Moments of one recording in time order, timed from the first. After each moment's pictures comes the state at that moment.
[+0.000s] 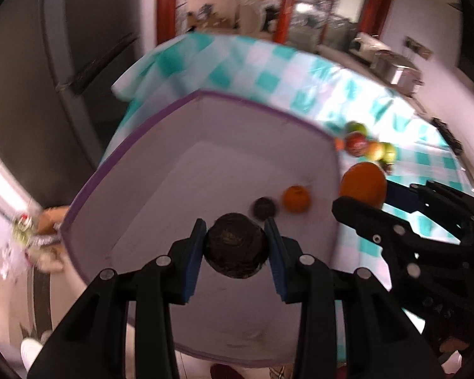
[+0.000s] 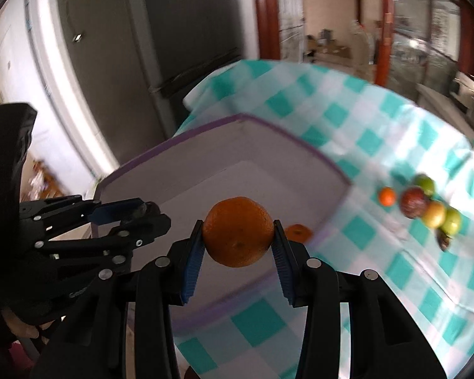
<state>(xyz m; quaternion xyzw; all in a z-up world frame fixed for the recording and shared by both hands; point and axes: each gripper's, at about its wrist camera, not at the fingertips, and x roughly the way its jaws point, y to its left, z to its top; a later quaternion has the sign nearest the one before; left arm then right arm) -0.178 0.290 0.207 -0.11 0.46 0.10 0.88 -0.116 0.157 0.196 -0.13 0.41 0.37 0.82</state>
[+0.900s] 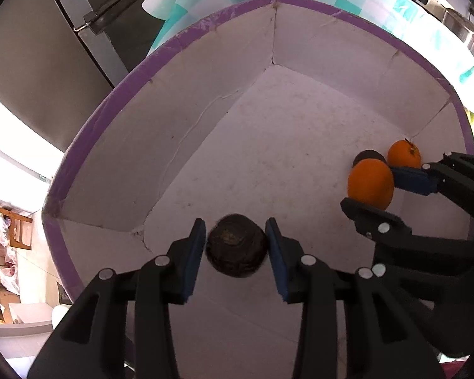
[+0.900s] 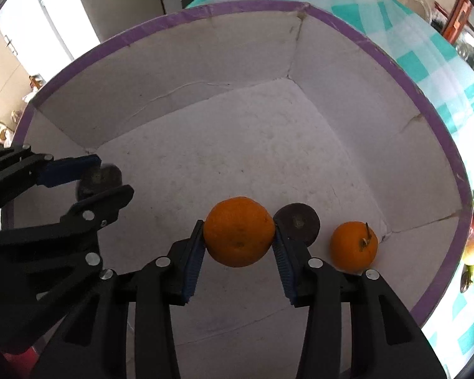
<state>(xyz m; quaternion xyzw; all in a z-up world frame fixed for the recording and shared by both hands) -0.139 0.340 0.116 -0.08 0.59 0.19 0.78 -0.060 0.250 0.078 -0.27 0.53 0.37 0.71</state>
